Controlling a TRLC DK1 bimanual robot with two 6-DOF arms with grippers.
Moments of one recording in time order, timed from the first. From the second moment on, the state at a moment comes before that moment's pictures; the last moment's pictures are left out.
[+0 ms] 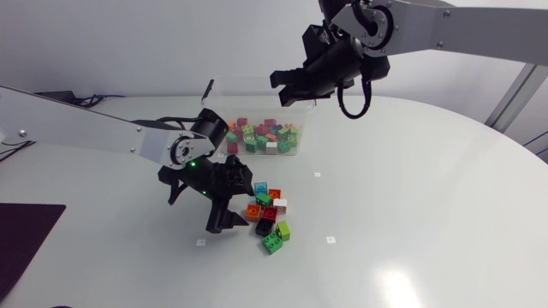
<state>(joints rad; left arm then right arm) -0.46 1.93 1.13 -0.45 0.42 1.24 0.46 1.89 1.68 -0.53 -0.12 0.19</state>
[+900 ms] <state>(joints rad) -0.53 2.05 1.28 -0.64 0.35 1.27 0.44 2.04 1.92 -0.48 -0.12 0.18</state>
